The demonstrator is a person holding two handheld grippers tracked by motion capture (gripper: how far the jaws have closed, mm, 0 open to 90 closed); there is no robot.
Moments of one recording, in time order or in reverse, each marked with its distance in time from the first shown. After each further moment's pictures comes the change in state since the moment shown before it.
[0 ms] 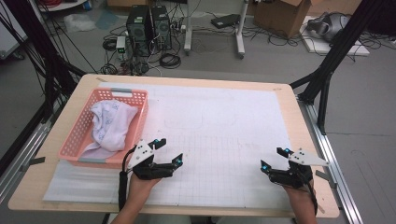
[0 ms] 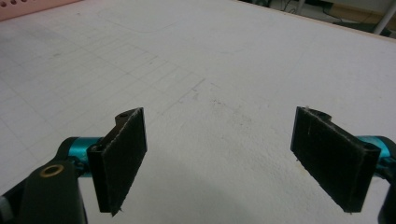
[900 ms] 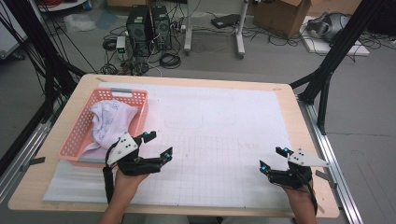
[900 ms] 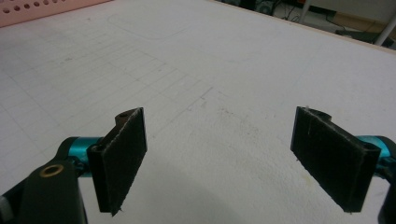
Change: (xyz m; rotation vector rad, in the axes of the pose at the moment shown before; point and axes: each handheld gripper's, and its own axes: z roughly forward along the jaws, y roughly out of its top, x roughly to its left) left arm 0.010 0.042 -0.032 -0.060 -0.020 0.012; right arm 0.007 0.005 -0.004 -0.015 0.009 -0.025
